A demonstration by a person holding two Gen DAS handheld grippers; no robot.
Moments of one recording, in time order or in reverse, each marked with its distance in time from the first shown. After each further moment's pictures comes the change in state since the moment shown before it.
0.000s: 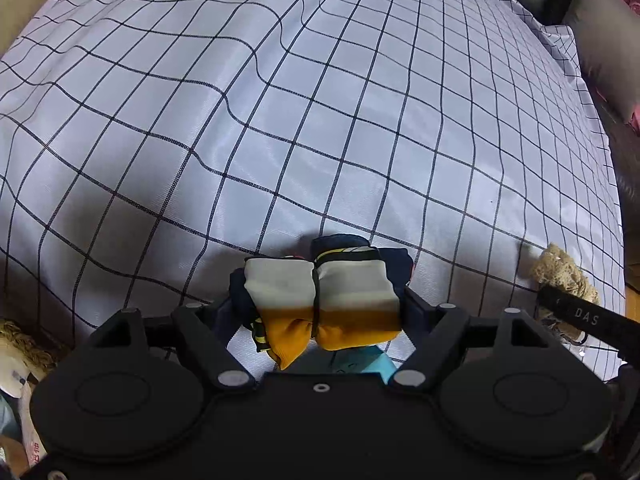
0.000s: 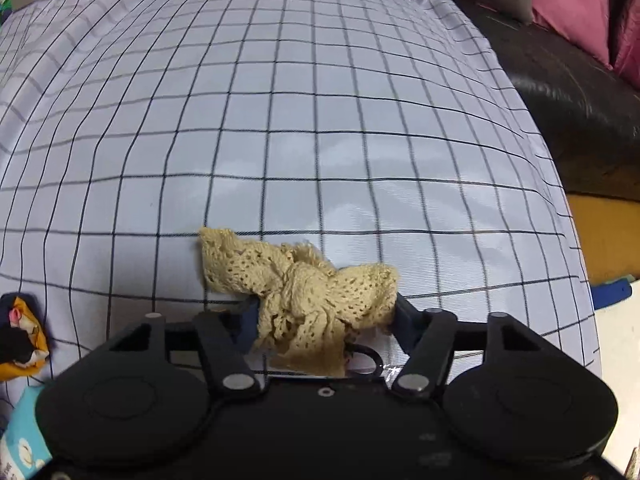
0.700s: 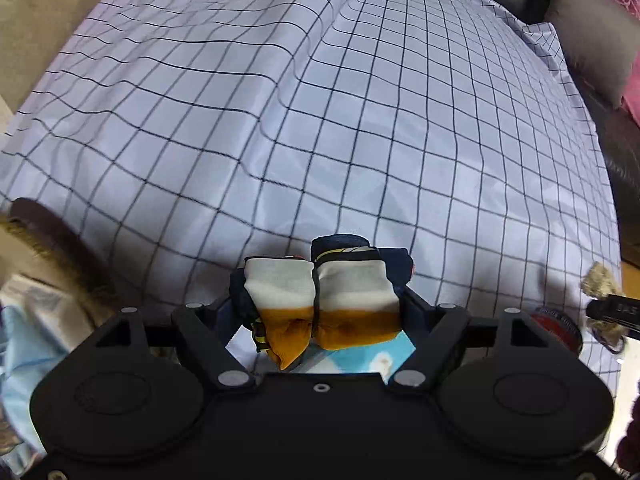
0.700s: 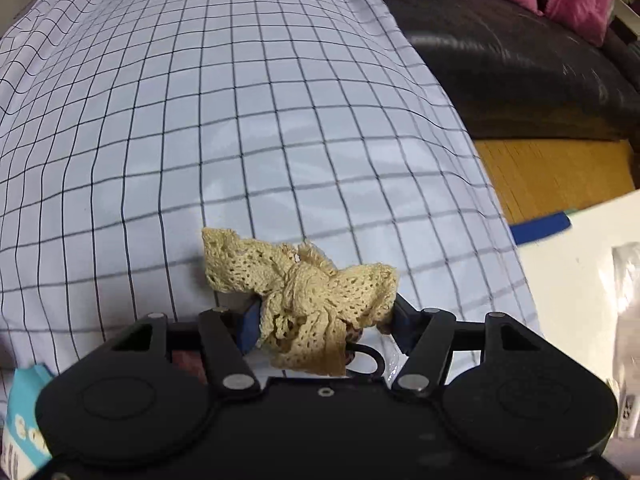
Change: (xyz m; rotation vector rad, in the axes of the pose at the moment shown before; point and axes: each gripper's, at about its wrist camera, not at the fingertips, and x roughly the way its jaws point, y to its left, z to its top) left arm -0.060 0.010 -0.025 0.072 -0.046 0.054; right arm -0.035 -0.066 -0.012 0.161 0.078 -0.117
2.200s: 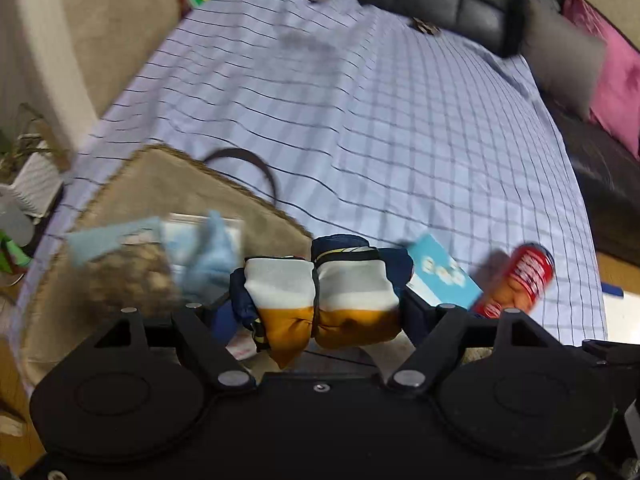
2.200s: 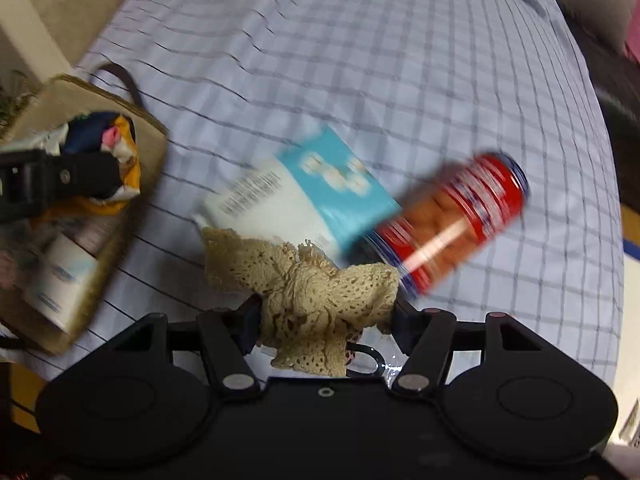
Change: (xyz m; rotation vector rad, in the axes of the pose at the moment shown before) left arm -0.130 0.084 -0.077 0.012 -0.154 -0.019; right arm -0.162 0.134 -0.178 -0.456 0.024 0.332
